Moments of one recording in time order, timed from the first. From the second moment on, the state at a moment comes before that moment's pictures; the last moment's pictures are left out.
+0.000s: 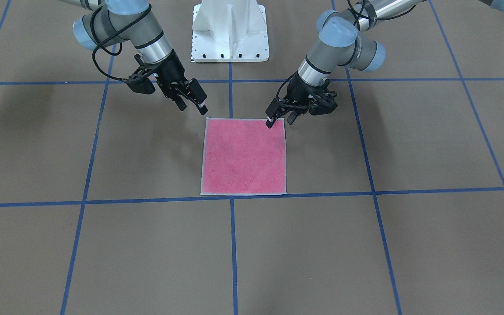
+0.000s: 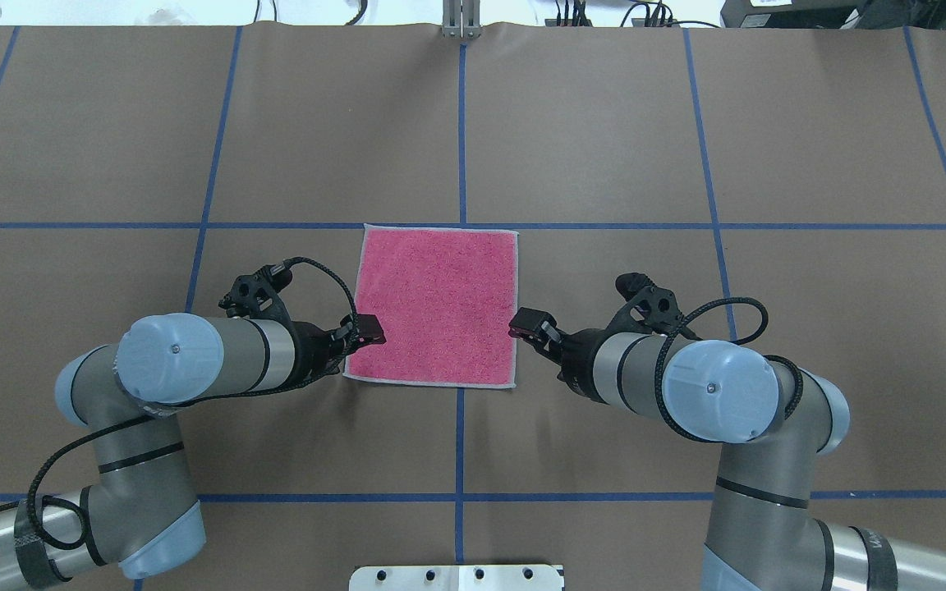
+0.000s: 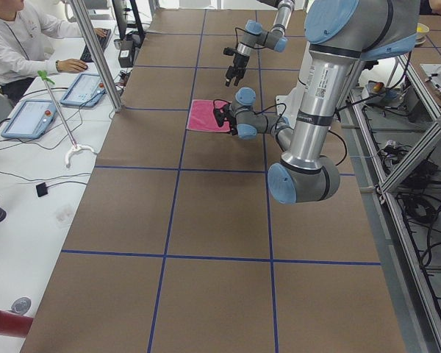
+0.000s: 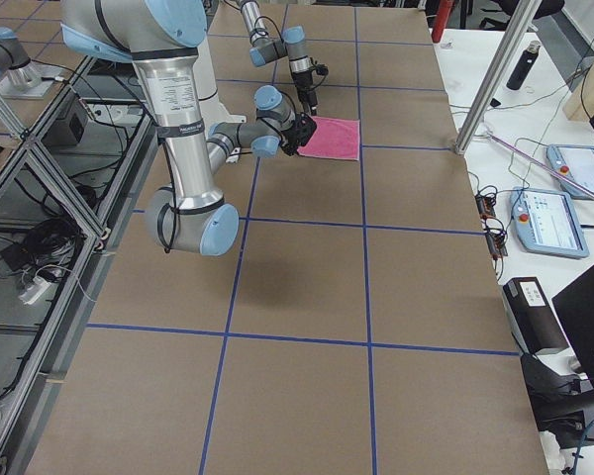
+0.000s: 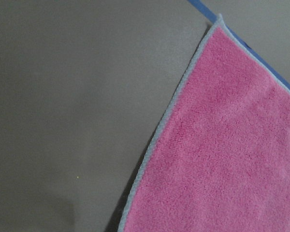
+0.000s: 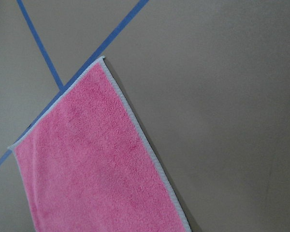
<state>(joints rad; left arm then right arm) -0.41 -1.92 -1.69 -2.31 -1.67 -1.83 0.34 -1.25 1.87 -0.98 1.53 2.00</state>
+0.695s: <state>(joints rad) -0.39 -1.92 -1.69 -2.31 -1.67 -1.83 0.34 -1.26 1.87 -0.98 1.53 2.00</state>
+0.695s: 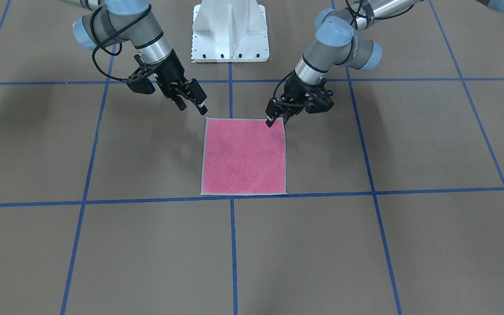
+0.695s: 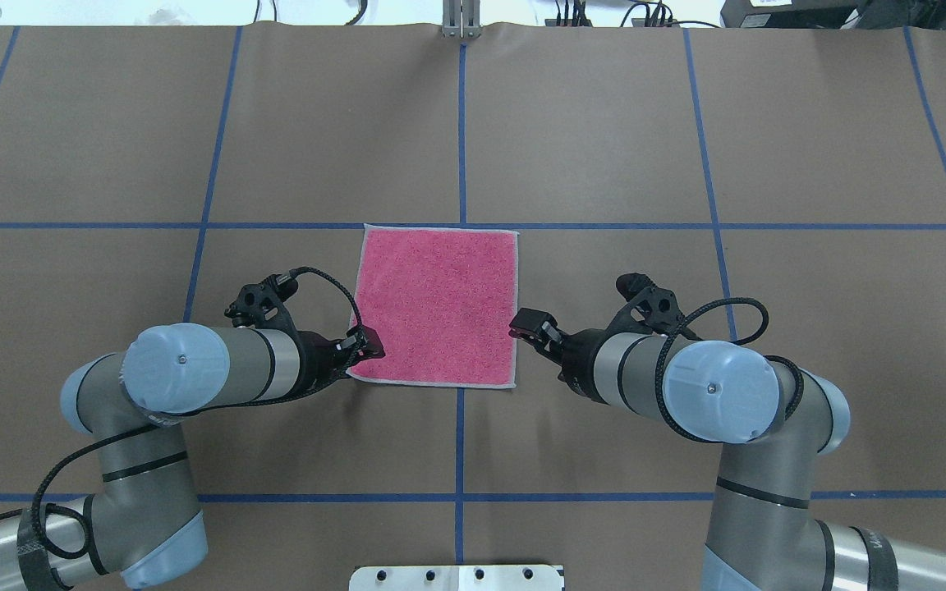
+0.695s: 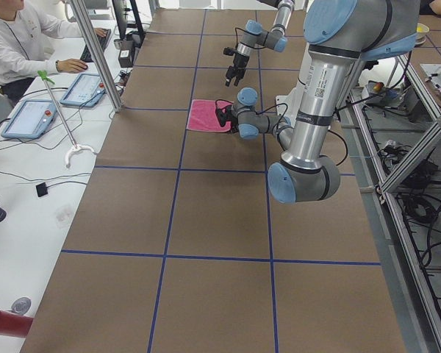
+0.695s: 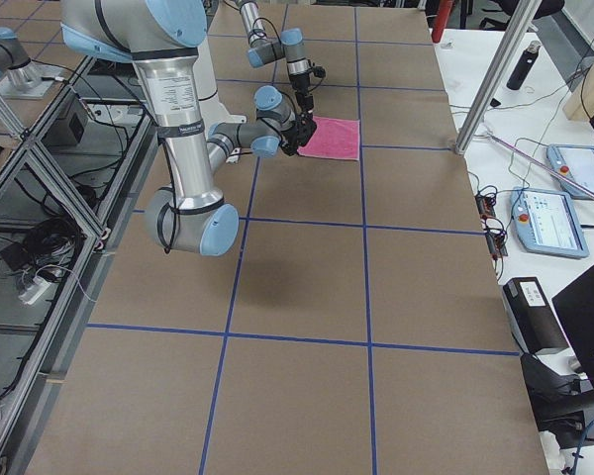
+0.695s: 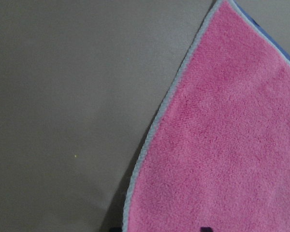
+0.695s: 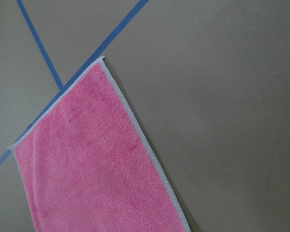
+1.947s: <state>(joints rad) -0.39 -1.91 -1.71 -2.31 -1.67 -1.83 0.28 -1.15 1.78 -1.13 1.51 2.09</state>
